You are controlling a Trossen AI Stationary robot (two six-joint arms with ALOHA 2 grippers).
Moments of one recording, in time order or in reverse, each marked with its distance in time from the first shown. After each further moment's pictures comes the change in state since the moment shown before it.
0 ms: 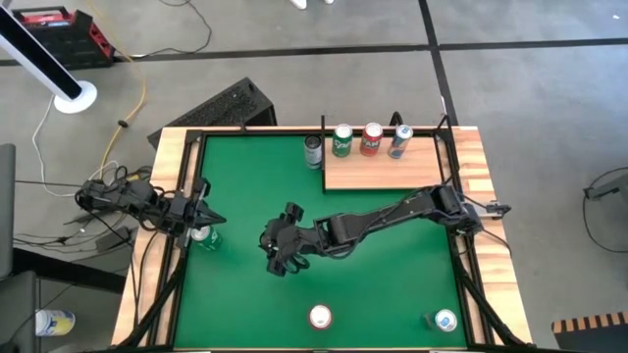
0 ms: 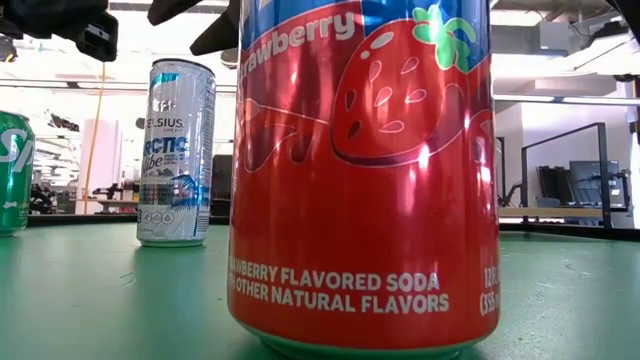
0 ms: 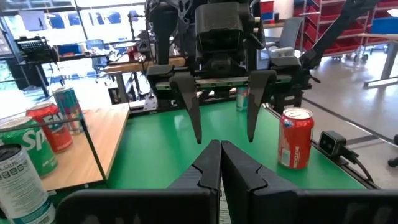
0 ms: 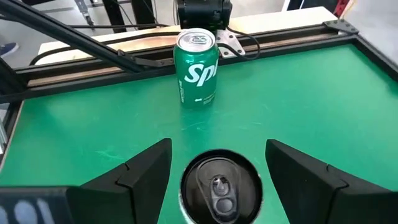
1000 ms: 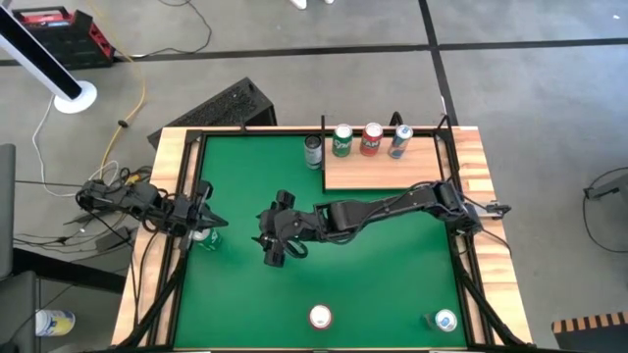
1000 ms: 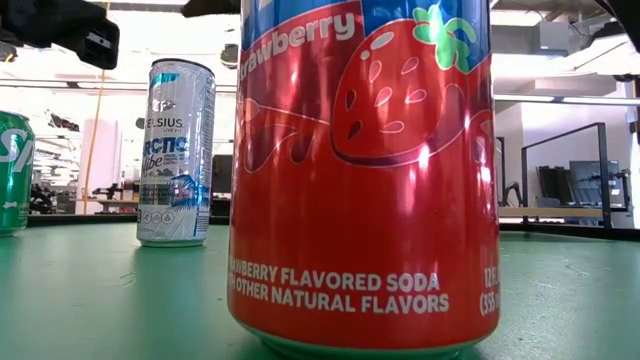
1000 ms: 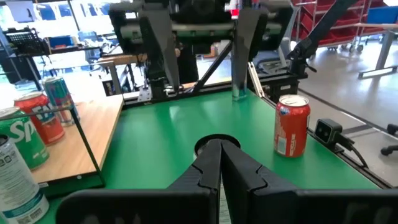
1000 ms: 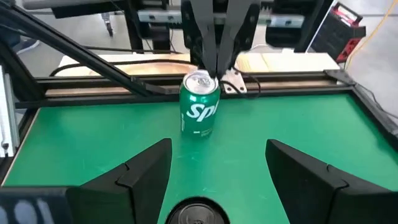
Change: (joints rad) left arm 0.000 0.000 -0.025 -0.012 0.019 -0.001; right arm -0.041 -0.004 0.125 -0.036 -0.083 -0.184
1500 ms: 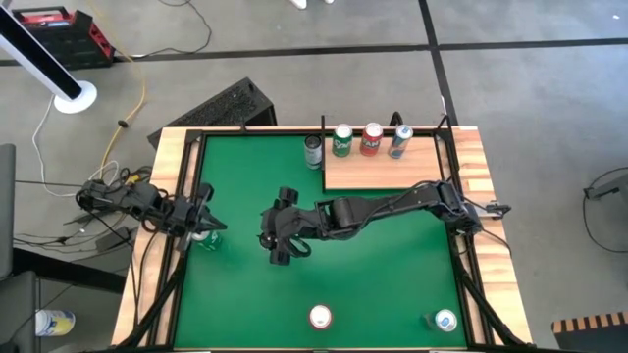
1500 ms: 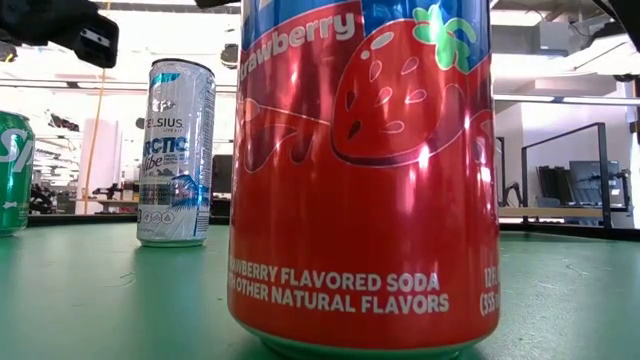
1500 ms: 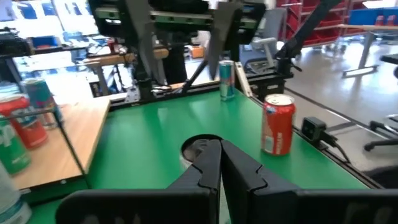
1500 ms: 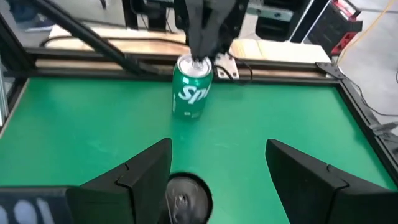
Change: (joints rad) left arm 0.000 0.000 0.000 -0.005 0.054 -0.008; right arm 0.004 0.000 0.093 -0.181 0.011 -0.050
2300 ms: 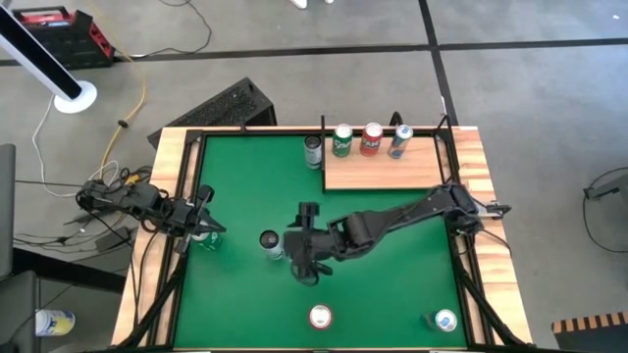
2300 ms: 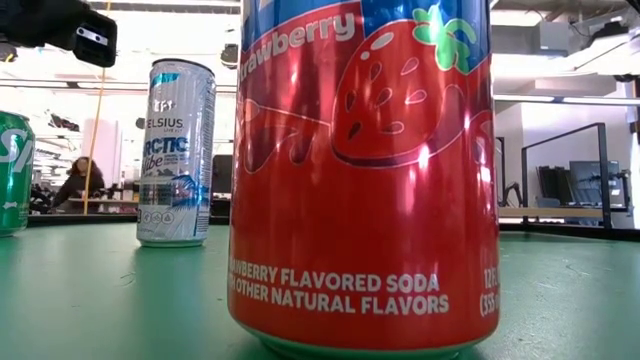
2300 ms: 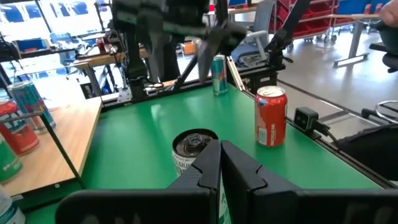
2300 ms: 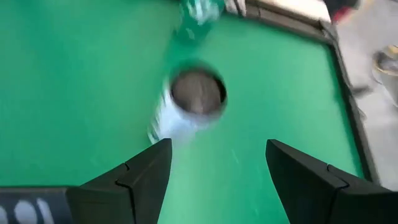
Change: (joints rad) left arm 0.000 -0.002 0.000 -0.022 0.037 0.036; right arm 0.100 -0.099 -0.136 -0.229 0.130 -0.036
